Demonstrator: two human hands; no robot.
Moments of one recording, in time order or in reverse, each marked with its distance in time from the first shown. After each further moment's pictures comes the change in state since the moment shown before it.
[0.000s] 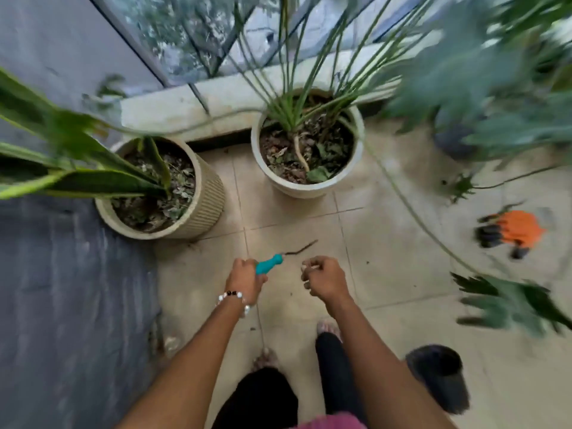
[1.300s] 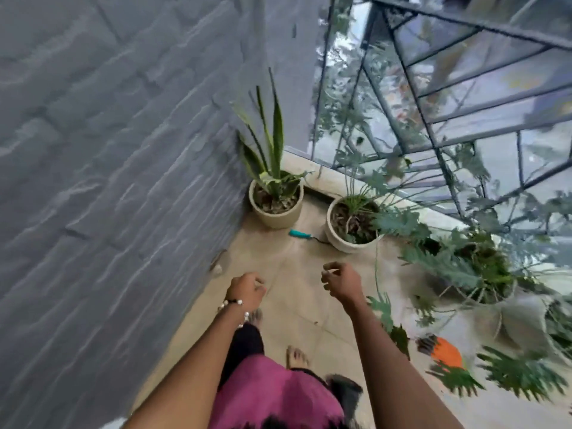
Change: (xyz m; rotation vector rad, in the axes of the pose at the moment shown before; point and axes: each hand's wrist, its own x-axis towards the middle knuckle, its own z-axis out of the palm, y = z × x) left_hand -0.423 0.056 -0.106 -0.607 0.345 -0.348; right_hand -0.325 -0.138 -0.152 -0.495 -0.224 -0.479
